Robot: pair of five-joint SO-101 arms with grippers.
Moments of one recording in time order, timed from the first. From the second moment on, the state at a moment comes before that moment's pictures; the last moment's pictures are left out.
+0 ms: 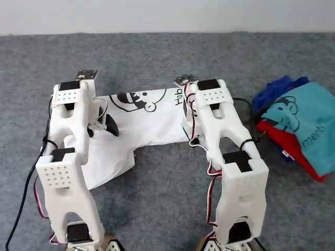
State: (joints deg) left arm -11.4 40.7 -16.2 82.9 -1.0; right arm -14.6 29.8 -12.0 83.9 13.8
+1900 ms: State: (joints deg) left arm -11.4 40.7 -16.2 82.9 -1.0; right arm -9.1 35.7 -26.2 86.5 22.3
